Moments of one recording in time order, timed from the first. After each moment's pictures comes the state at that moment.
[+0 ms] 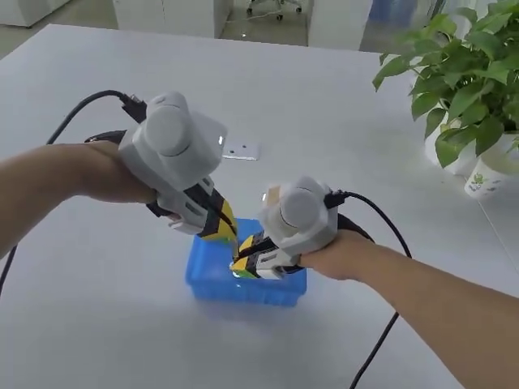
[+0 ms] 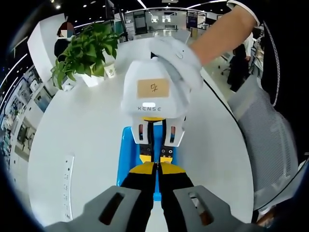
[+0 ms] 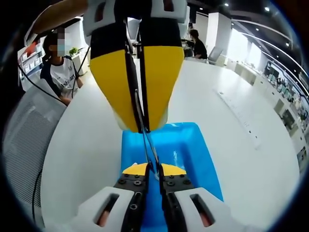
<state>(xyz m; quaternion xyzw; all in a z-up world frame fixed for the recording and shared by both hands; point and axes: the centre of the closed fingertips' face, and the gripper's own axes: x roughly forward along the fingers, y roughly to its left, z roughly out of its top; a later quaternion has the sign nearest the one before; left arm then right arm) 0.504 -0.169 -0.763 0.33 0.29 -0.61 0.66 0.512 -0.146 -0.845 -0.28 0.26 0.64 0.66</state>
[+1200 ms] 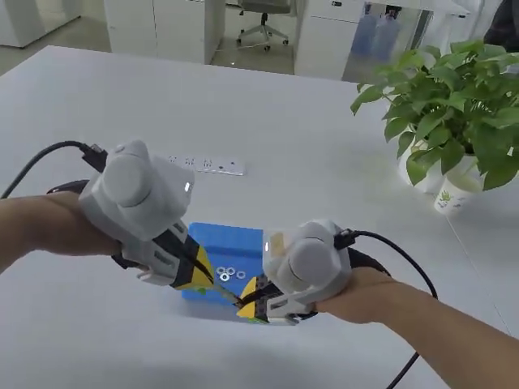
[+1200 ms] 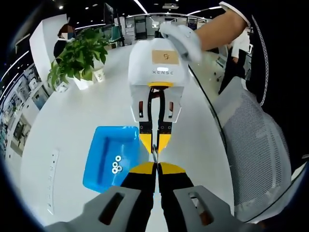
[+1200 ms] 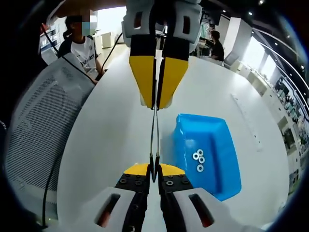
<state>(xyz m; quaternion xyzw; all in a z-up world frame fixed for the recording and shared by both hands) 0.421 -0.169 -0.771 0.30 0.29 -0.62 0.66 0.429 -0.185 -0.836 -0.36 0.25 0.66 0.61</state>
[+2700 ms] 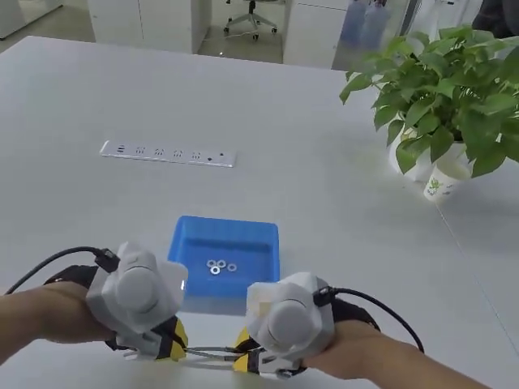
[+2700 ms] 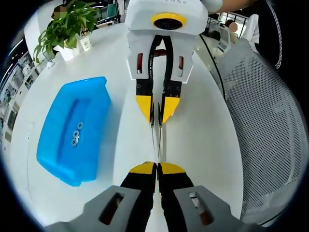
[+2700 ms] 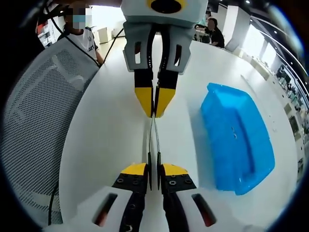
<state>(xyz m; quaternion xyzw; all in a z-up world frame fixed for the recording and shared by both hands) 0.386 -0.155 -0.880 0.33 0.37 -0.61 0.62 0.390 -0.201 -0.892 -0.36 0.30 0.64 0.61</state>
